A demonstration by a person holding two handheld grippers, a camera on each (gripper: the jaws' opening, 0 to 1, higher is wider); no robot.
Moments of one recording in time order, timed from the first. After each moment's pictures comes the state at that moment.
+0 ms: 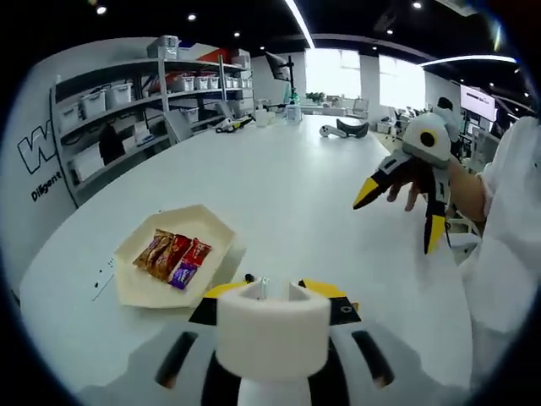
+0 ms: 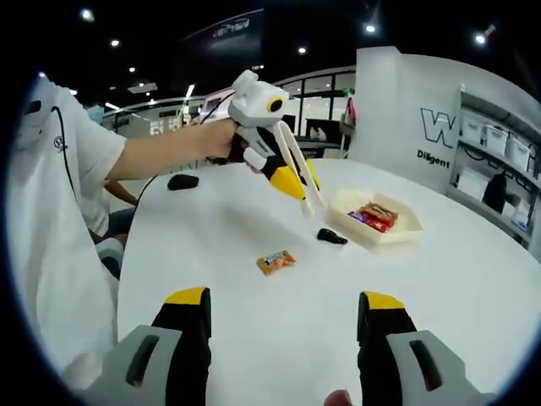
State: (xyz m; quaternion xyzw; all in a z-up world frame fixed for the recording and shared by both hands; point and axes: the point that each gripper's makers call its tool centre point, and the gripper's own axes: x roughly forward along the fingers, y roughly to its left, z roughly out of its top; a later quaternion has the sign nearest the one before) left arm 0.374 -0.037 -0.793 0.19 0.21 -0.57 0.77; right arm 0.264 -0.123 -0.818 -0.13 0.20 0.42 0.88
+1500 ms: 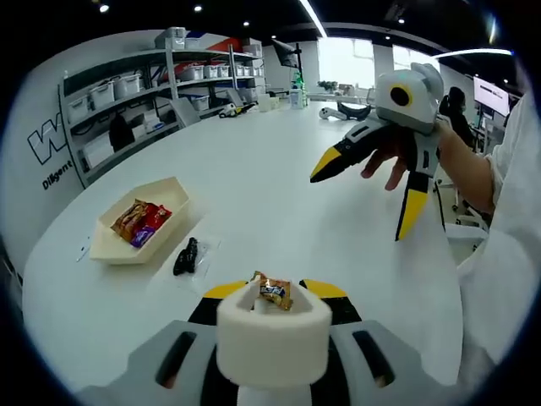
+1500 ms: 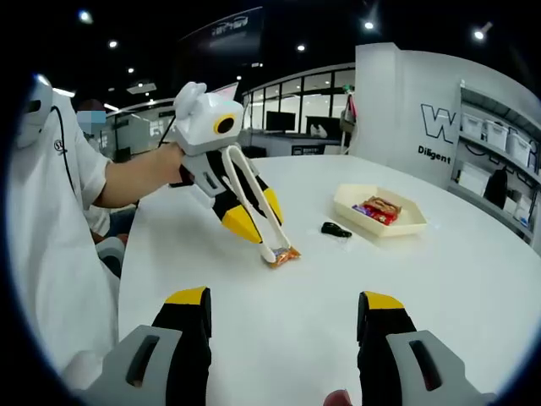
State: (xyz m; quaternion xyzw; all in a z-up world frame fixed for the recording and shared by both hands) left arm 0.310 -0.039 -0.836 0.21 0.23 -0.53 0.79; right arm 0.260 -0.121 -0.827 -0.12 0.20 0.42 0.88
